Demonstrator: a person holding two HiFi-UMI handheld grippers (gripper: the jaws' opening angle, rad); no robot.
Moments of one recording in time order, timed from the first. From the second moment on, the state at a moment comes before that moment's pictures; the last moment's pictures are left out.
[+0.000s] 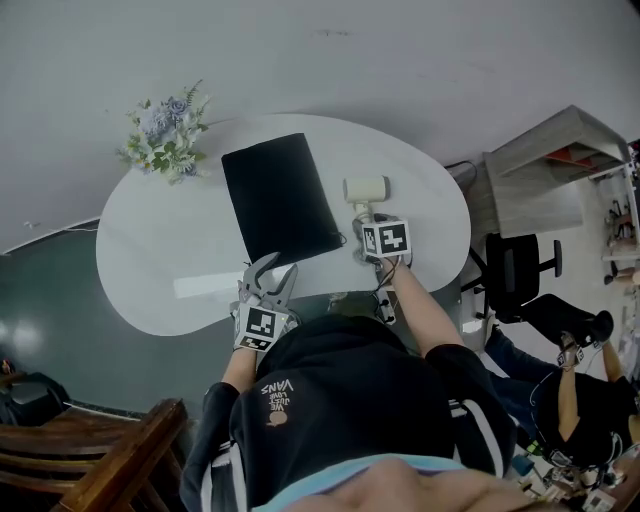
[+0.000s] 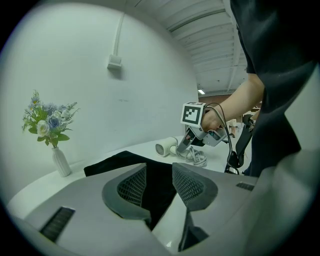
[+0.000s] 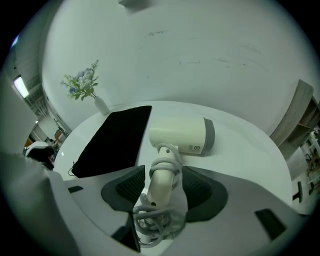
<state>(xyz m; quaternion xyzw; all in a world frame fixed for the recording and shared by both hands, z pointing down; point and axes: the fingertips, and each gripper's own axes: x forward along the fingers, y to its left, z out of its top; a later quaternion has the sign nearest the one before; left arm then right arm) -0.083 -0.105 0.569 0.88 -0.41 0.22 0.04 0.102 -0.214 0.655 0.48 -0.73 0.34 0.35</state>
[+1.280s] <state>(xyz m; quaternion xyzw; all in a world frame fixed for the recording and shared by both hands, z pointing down) -0.079 -0.098 0.607 0.88 -0.38 0.28 0.04 0.100 -0.215 0.680 0.49 -0.73 0.31 0.35</state>
